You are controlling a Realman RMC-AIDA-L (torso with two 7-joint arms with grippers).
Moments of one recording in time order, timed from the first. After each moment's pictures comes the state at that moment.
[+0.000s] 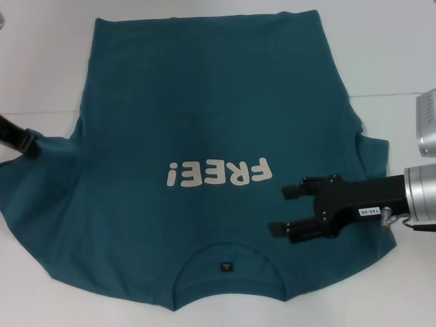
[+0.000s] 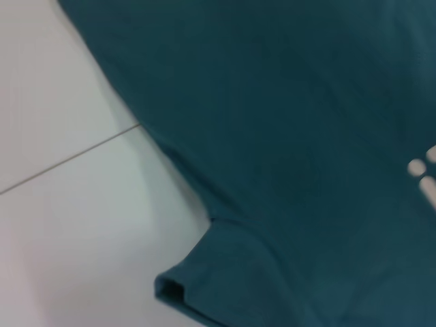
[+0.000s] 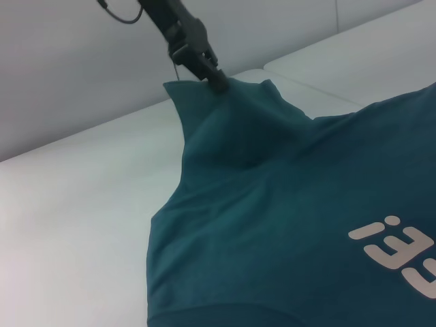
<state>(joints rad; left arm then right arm) -0.96 -1.86 0.91 0.80 2.79 1.42 -2.44 0.57 2.08 -0.82 -0.83 -2.12 -1.51 1.60</state>
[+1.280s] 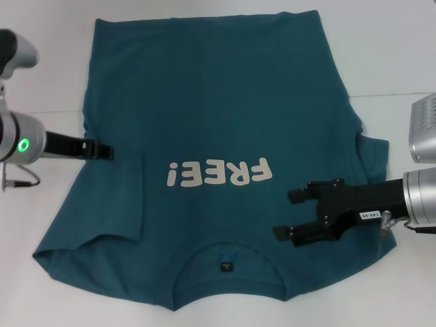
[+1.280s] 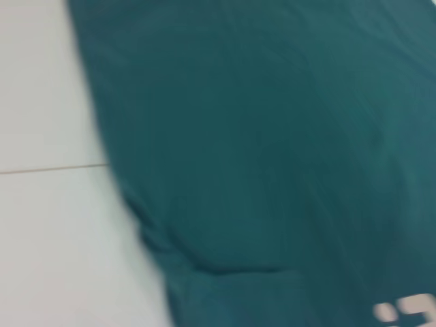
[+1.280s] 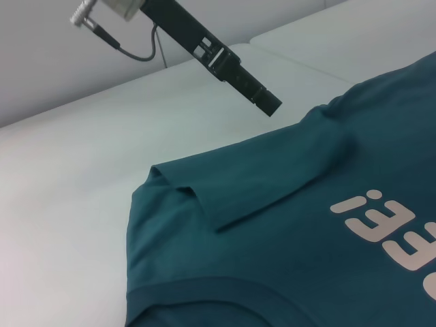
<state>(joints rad) -0.79 -2.17 0.85 0.99 2.77 1.08 -2.64 0.56 2.08 -0.84 -0.83 -2.16 -1.47 1.60</state>
